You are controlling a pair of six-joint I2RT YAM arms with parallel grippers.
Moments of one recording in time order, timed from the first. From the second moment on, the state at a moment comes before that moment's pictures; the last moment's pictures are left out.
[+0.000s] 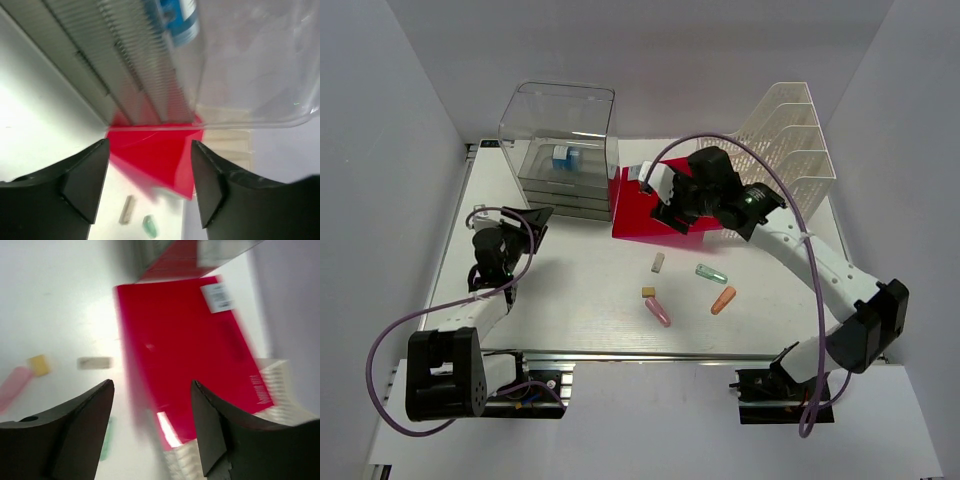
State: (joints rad) left arm 0.06 1.16 0.38 0.63 0.26 -1.19; right arm 0.74 1.45 1.47 -0.62 -0.14 -0.69
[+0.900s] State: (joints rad) left arm 0.05 1.78 0.44 1.31 0.25 -1.26; right arm 0.56 1.15 0.75 -0.29 -0.76 -0.46
